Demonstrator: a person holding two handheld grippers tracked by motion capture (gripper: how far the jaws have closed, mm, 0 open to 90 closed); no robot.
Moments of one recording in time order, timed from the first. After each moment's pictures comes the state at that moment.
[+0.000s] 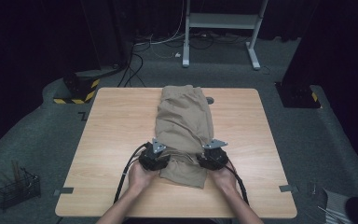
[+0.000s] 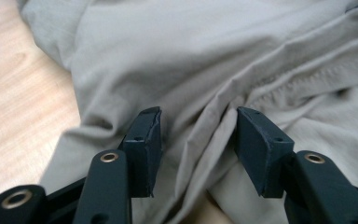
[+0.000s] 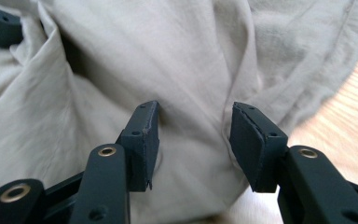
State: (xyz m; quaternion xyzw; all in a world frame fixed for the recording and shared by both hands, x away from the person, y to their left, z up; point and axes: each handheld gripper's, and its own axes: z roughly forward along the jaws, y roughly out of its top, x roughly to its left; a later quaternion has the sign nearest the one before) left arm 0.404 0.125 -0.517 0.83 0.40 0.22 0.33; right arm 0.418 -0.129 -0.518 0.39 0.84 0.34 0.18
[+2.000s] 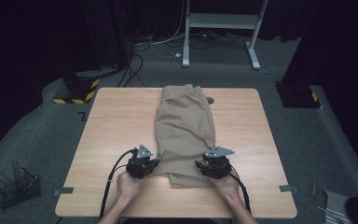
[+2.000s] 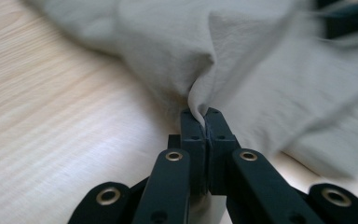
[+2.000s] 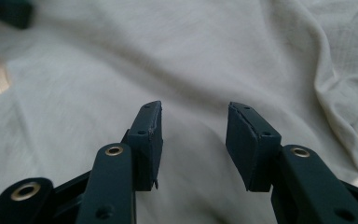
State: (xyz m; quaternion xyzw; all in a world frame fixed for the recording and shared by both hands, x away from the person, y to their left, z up) left arm 0.354 0.158 -0.494 0.83 0.40 0.14 0.36; right arm 0.387 -0.140 -0.513 0.35 0.84 0.39 0.15
